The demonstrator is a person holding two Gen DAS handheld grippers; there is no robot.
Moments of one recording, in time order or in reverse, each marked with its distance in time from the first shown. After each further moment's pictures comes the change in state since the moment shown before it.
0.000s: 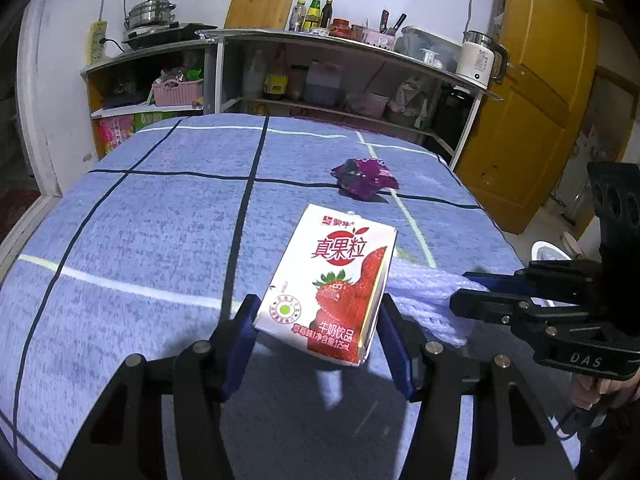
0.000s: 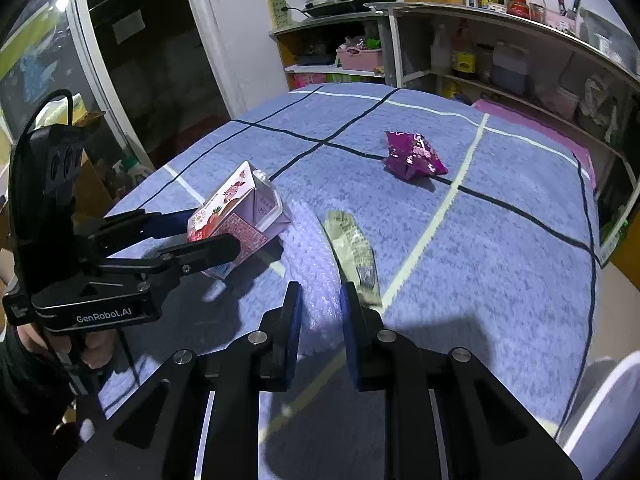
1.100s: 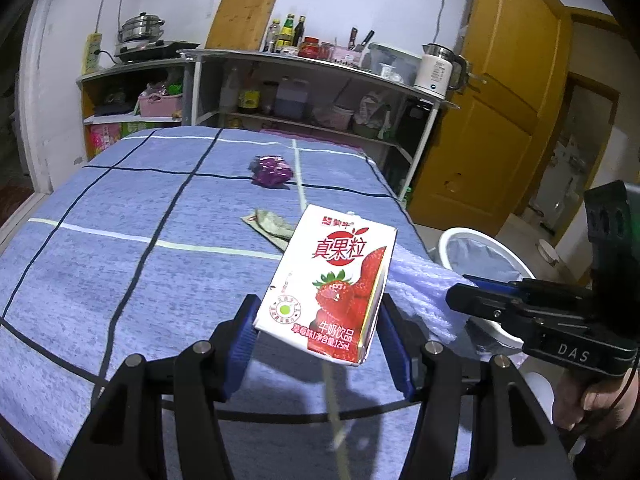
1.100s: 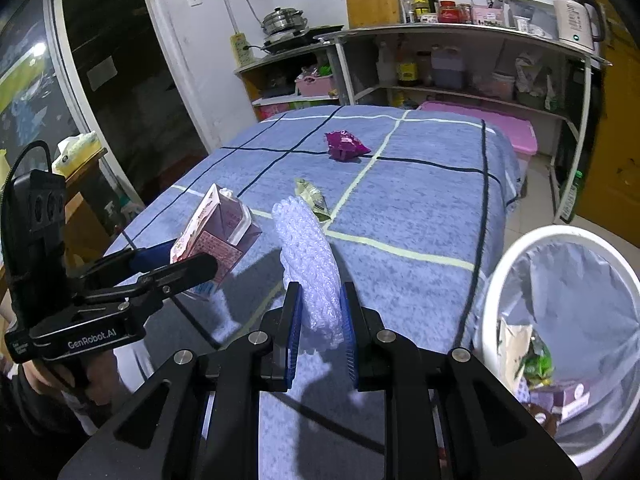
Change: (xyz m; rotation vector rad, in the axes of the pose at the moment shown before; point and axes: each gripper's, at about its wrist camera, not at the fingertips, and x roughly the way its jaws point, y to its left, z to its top) left arm -0.071 -0.096 -0.045 -0.008 -0.058 -0.061; right arm -0.119 -0.007 -0.082 0.149 -0.111 -0.067
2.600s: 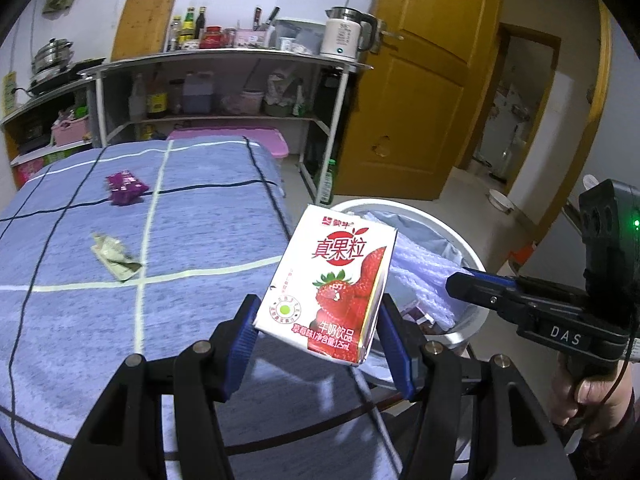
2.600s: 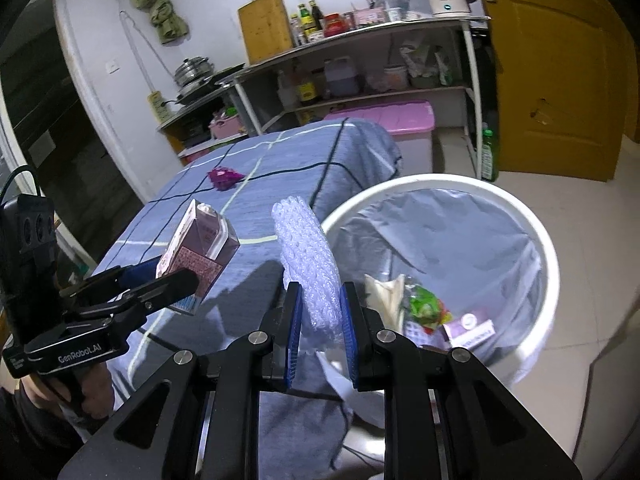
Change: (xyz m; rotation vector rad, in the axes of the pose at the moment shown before) left arm 0.044 -0.128 0.010 0.189 0.078 -0.179; right arm -0.087 -0.109 -0.053 0.258 -0.108 -0.170
